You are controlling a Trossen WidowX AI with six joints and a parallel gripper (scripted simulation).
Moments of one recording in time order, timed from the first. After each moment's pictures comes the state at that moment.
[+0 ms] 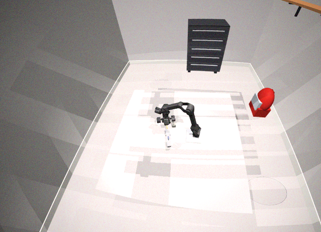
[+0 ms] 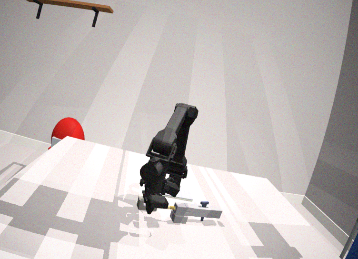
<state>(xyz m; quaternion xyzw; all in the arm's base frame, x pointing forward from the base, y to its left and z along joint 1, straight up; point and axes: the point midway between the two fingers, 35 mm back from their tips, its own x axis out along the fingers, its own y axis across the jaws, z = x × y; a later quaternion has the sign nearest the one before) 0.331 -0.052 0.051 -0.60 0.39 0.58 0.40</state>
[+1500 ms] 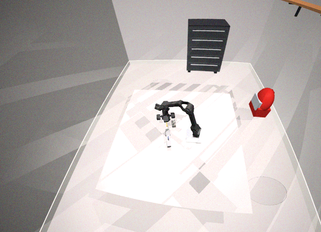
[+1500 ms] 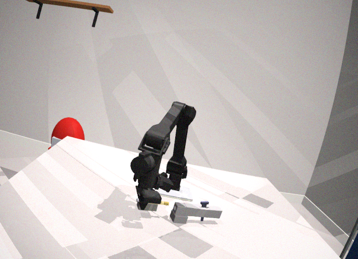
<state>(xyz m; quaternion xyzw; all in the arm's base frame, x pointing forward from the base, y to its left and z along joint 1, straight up) 0.340 -0.077 0.068 -0.60 0.39 0.58 0.40</state>
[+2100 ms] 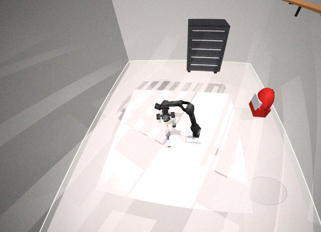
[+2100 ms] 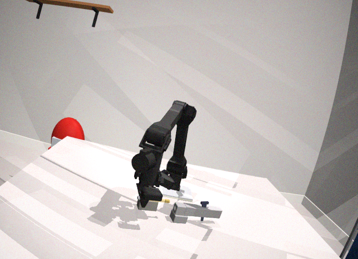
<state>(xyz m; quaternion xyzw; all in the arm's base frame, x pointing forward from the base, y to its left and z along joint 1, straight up) 0.340 -0.076 0.078 -0.60 0.39 0.58 0.40</state>
